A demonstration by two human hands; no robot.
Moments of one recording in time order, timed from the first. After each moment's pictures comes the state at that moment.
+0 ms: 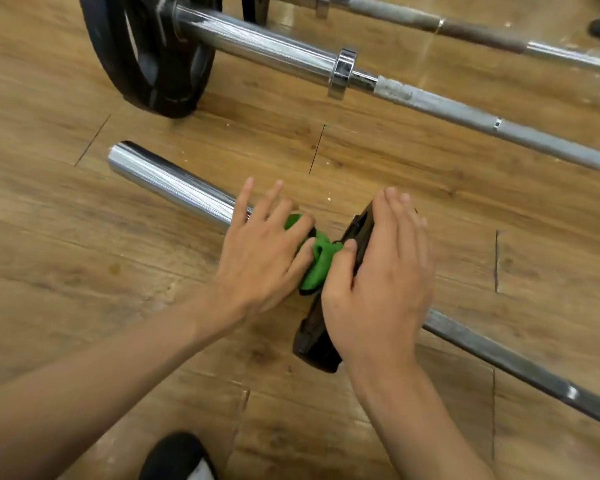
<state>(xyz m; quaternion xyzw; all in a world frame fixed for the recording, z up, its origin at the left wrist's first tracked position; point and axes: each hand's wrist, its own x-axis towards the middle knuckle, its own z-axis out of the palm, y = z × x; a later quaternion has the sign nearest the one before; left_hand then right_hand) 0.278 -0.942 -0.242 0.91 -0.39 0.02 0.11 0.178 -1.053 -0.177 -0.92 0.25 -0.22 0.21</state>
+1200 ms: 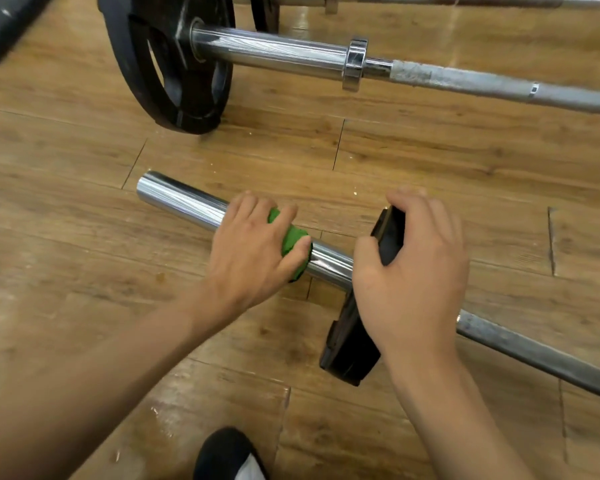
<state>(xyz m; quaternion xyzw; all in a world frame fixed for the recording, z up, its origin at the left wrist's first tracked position) 0.296 -0.906 -0.231 0.94 -0.34 -0.01 0.02 0.180 -1.054 -0.173 -0.87 0.28 -0.23 0.34</state>
